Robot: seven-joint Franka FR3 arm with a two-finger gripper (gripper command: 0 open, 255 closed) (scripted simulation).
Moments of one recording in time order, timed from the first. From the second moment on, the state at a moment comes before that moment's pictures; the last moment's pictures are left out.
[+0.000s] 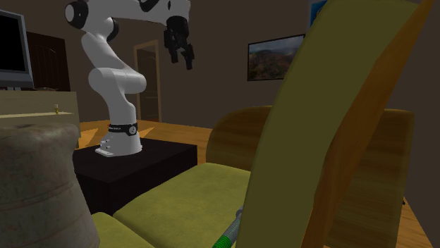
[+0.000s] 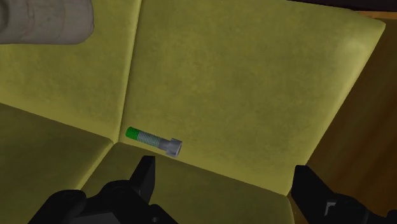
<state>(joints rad) -0.02 -0.76 0.00 -2.55 -0.10 1.99 -0.06</state>
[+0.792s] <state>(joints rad) -0.05 -0.40 -0.08 -2.67 -0.12 2.56 -0.08</state>
